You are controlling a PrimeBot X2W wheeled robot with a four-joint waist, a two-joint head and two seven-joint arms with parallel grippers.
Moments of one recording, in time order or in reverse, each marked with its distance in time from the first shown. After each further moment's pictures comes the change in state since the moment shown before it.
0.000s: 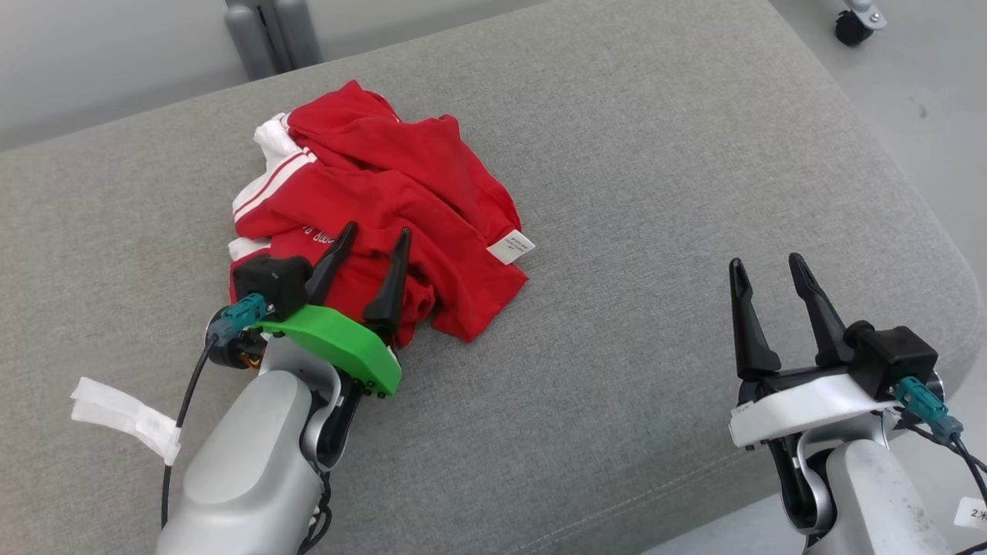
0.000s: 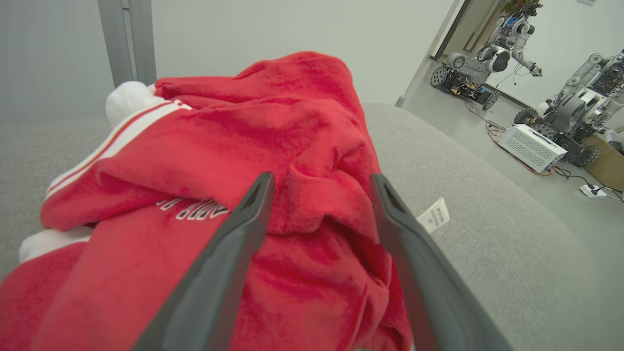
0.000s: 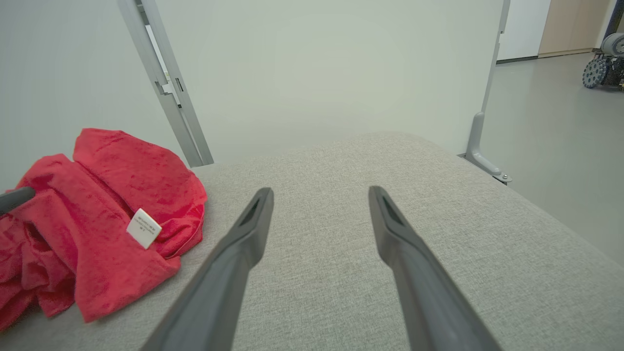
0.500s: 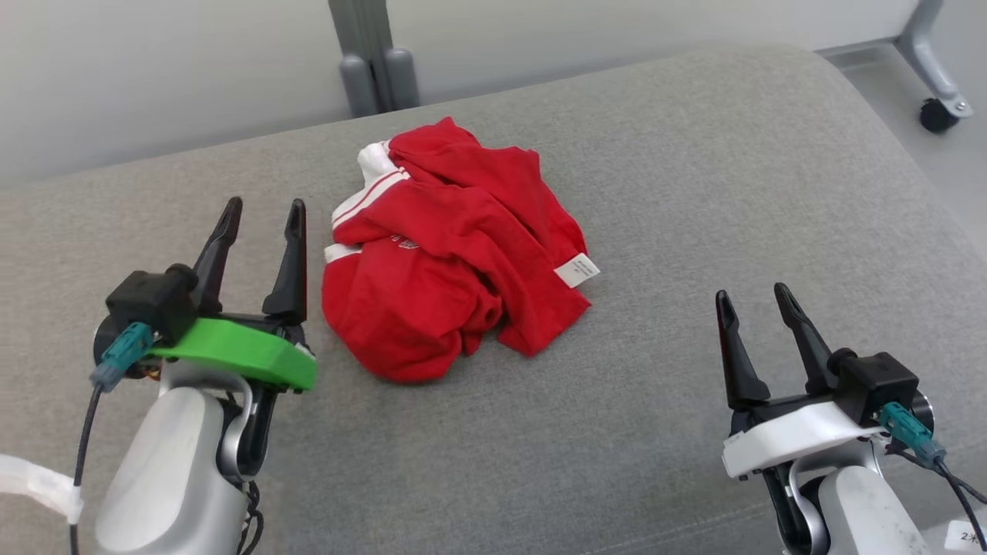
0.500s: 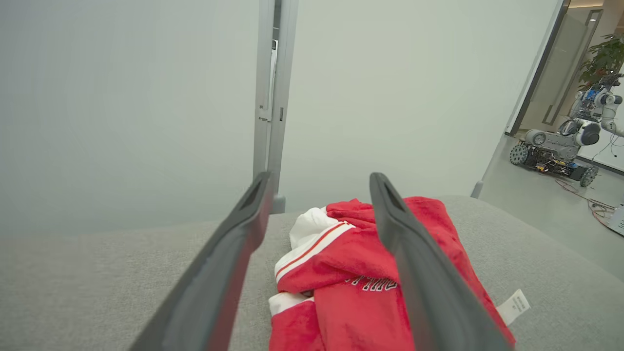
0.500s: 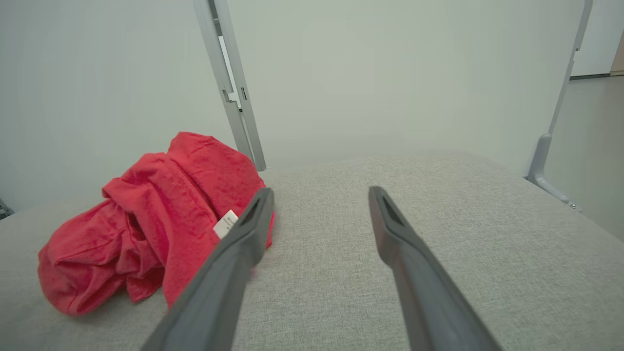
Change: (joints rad) left arm 0.121 0.069 0.225 -0.223 0.126 0.020 -0.036; right arm 0.052 0.001 0.021 -0.003 -0.029 0.000 0.000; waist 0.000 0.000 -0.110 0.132
